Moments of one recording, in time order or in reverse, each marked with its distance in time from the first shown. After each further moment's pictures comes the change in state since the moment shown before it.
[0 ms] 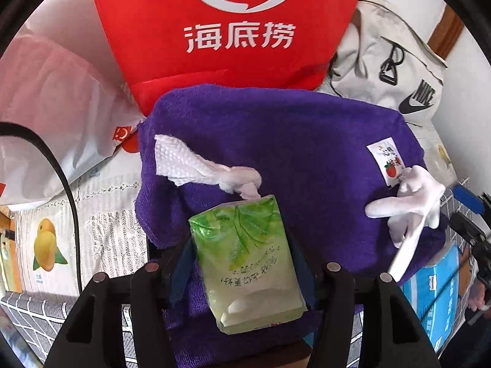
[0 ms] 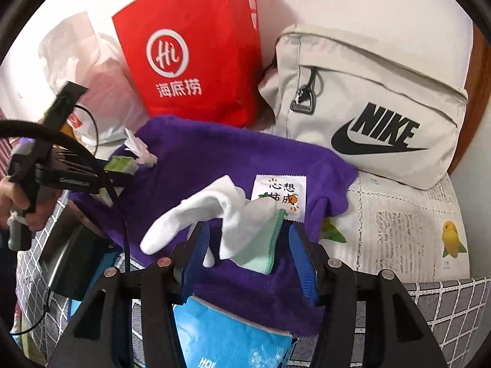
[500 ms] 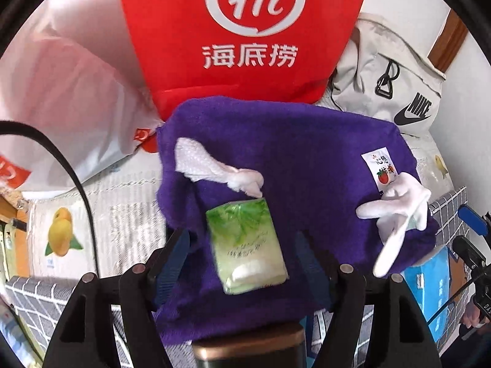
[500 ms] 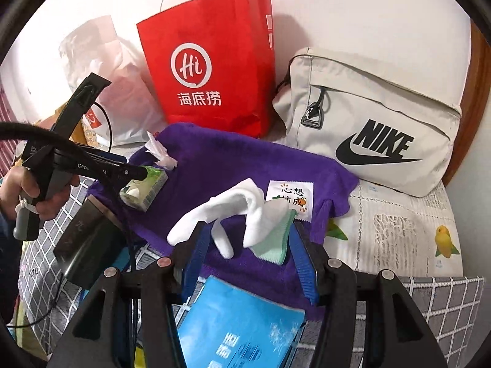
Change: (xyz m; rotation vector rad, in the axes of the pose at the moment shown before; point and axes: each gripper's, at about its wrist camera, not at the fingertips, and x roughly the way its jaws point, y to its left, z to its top) left arm -0.035 0.006 -0.011 -0.037 -0.044 0.019; right arm -0.033 0.019 -0.011 -0.030 -0.048 0.004
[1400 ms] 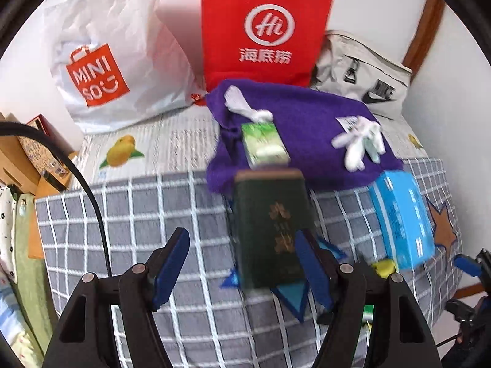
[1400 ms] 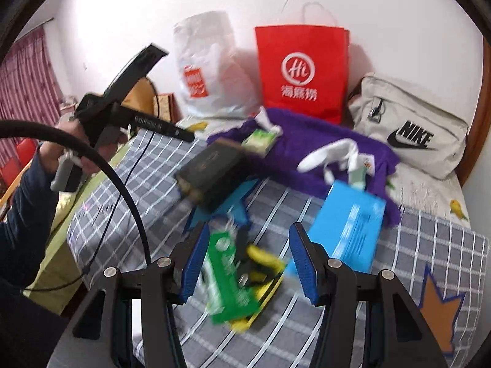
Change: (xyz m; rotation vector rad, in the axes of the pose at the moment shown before) left arm -0.106 0.018 -0.138 -0.025 -0.092 0.004; right arm -0.126 0.116 -0.113 -0.137 -0.033 0.161
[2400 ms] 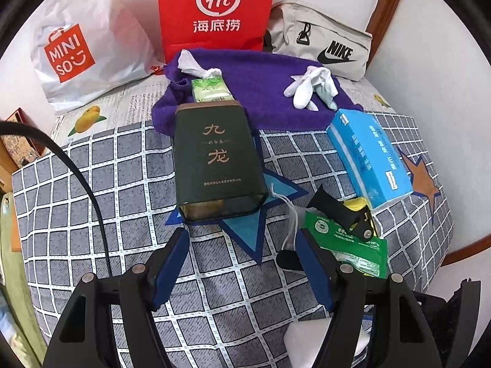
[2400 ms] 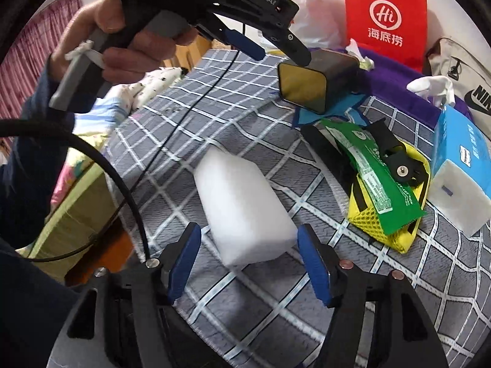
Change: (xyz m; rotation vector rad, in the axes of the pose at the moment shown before) left arm -0.001 -0.039 -0.068 0.077 0.045 -0.081; right arm 0.063 0.101 -0.102 -0.123 0.169 0.176
